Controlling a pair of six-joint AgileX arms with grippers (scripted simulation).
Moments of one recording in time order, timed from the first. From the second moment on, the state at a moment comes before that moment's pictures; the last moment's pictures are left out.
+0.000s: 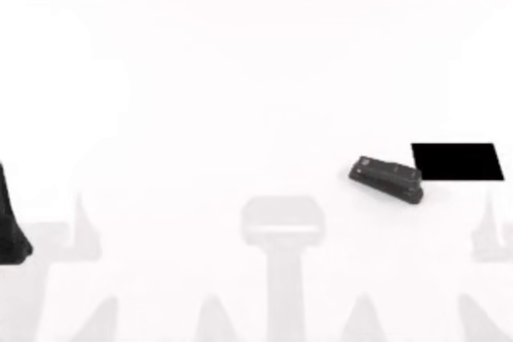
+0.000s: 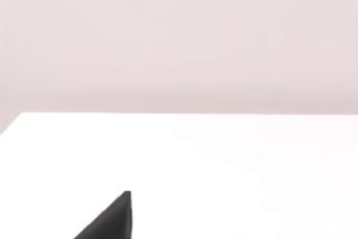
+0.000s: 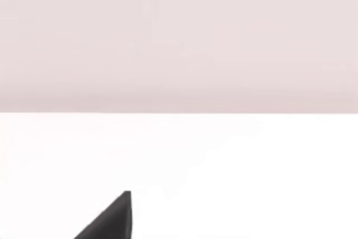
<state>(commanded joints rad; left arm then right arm) 0.00 0.00 0.00 0.00 0.00 0.00 0.00 0.00 0.00 0.00 0.00 0.00</state>
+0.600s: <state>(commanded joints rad) 0.00 0.00 0.00 0.00 0.00 0.00 0.09 0.38 0.36 -0.26 0.00 -0.13</state>
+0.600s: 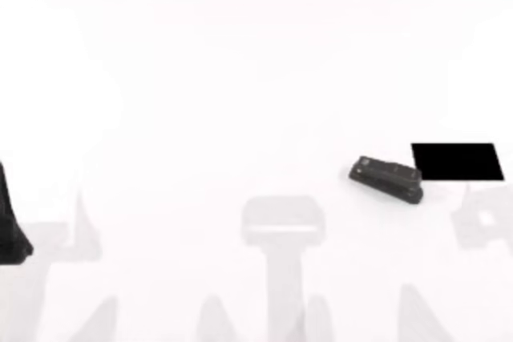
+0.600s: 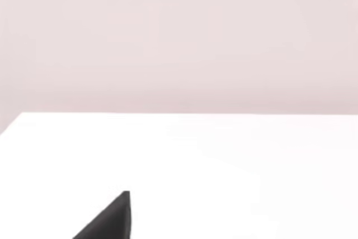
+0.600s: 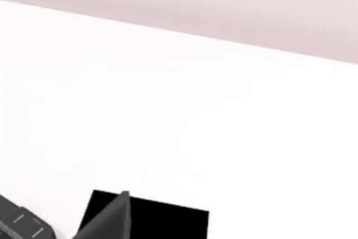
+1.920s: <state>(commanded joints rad) 0.00 0.00 0.00 0.00 0.00 0.00 0.42 2.10 1.82 -1.29 0.00 -0.66</state>
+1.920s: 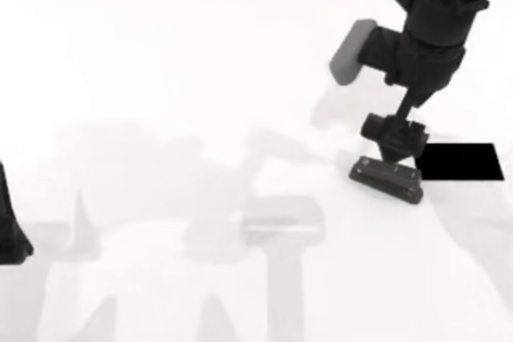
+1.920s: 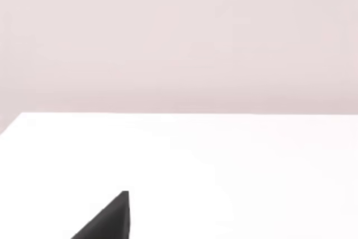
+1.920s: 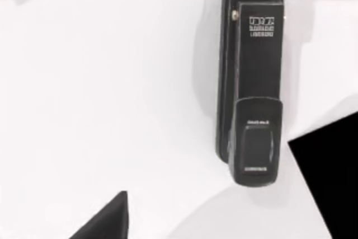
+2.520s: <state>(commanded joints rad) 0.00 0.00 0.00 0.00 0.00 0.00 0.42 2.14 1.69 -1.13 0.00 -0.66</state>
